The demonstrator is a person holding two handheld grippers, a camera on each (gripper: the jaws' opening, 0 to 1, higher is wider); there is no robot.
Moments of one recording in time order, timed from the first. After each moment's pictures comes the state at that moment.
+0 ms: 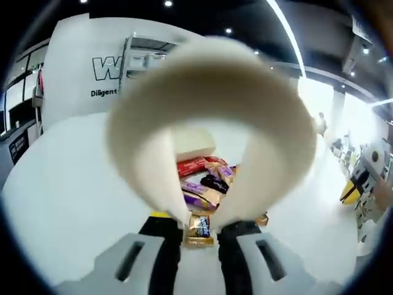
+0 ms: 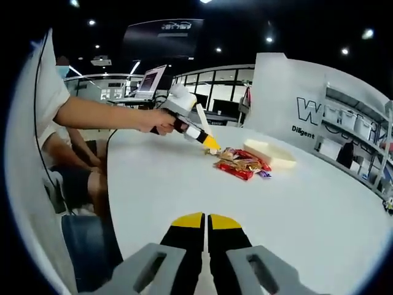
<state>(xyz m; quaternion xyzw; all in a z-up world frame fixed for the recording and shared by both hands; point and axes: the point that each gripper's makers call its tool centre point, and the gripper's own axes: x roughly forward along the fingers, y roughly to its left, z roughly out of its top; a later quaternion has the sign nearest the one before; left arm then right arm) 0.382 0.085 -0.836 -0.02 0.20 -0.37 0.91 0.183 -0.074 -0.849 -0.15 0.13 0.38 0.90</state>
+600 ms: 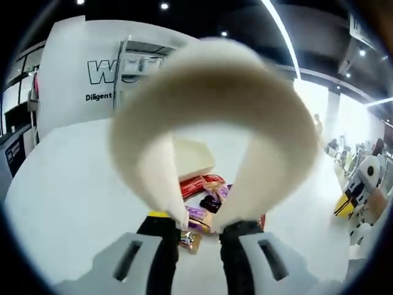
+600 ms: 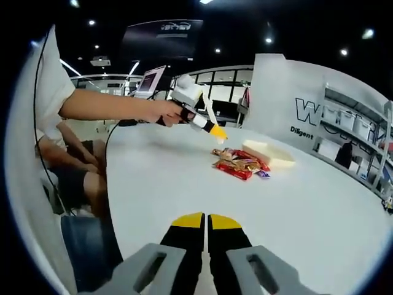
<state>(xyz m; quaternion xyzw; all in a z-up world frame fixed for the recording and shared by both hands) 0.393 0.075 -0.814 0.01 0.19 -0.38 0.90 0.185 -0.078 -0.848 -0.15 0.13 0.37 0.91</state>
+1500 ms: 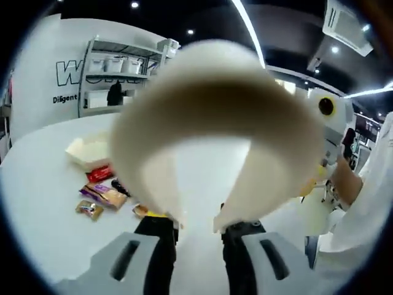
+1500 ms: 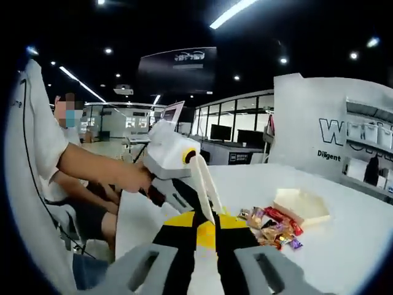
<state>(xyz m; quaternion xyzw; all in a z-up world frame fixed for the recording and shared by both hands) 0.263 0.007 -0.816 0.02 0.19 -0.51 0.84 0.218 0.035 -0.760 -0.09 0.04 0.51 0.86</state>
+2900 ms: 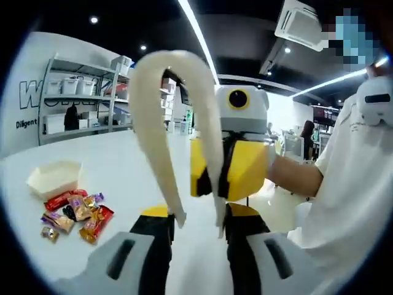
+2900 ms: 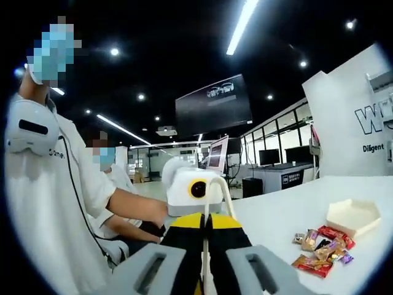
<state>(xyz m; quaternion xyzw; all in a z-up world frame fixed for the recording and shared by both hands) 0.184 -0.031 -0.776 0.02 0.10 -0.64 0.76 0.169 0.044 -0.714 0.06 -0.01 0.64 0.76</state>
